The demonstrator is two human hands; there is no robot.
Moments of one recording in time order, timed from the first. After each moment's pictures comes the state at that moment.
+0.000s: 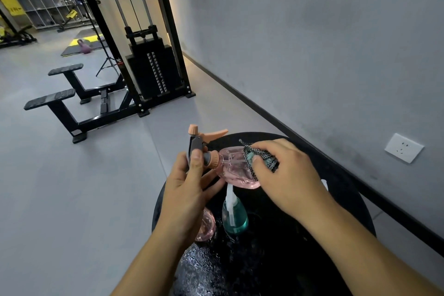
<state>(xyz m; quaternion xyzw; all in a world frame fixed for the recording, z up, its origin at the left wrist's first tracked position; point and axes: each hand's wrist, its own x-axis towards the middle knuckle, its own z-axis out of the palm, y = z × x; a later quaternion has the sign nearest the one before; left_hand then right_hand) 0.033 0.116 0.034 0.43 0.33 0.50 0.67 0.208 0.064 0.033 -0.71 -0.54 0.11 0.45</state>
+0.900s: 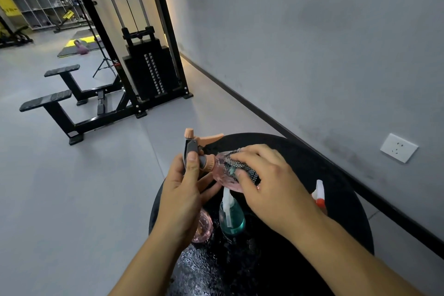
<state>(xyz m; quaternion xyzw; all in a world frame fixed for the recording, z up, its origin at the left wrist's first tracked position) 0.035 0.118 0.034 0.44 0.37 0.50 0.65 0.193 0.057 0.027 -0.67 -0.63 0.08 0.39</state>
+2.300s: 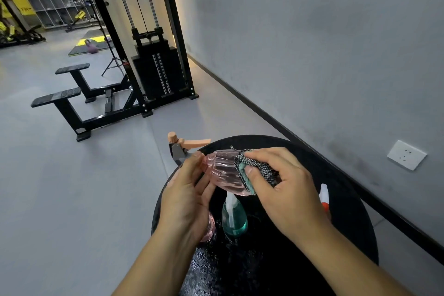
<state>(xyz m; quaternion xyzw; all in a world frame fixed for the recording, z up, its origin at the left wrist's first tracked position) 0.037 0.121 0.033 0.26 0.39 0.52 0.72 0.192 0.048 0.020 -0.62 -0.54 0.12 0.56</state>
